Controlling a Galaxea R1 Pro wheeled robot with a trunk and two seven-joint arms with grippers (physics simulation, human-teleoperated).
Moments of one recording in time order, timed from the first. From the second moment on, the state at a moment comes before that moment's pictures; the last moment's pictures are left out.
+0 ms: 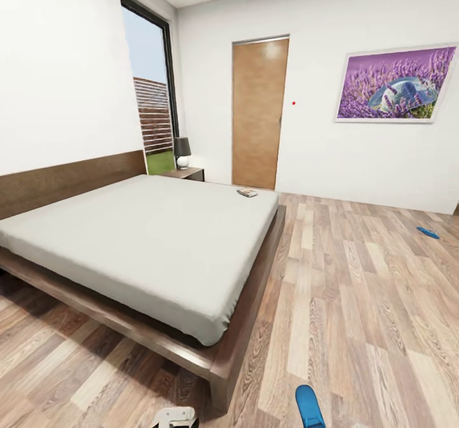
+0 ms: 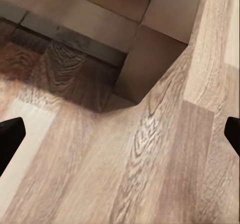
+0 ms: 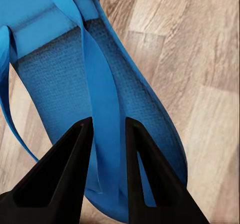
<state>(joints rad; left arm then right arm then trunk) -0.21 -0.09 -0.16 -0.48 0.18 -0.15 -0.02 -0.46 -0.22 0.44 0.07 -0.72 -0.01 0.68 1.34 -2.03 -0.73</state>
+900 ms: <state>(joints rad) -0.21 -0.09 -0.16 -0.48 0.18 -0.15 -0.02 -0.46 -0.22 0.44 0.07 -0.72 -0.01 0.68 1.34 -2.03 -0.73</state>
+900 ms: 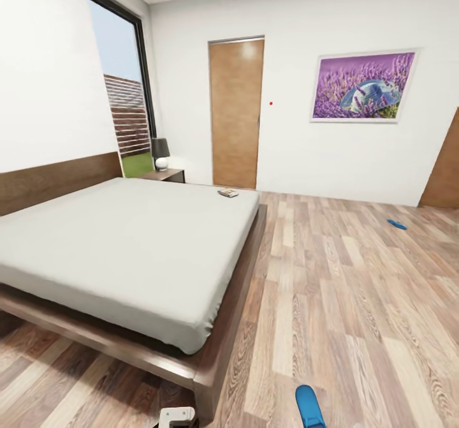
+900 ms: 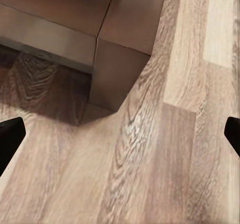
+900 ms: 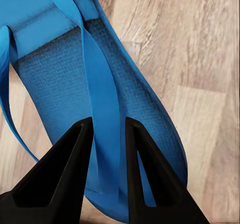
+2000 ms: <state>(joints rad) -0.21 -0.09 -0.16 -0.48 0.18 -0.15 -0.02 -0.46 -0.22 0.44 0.07 -0.72 -0.01 0.68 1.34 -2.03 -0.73</state>
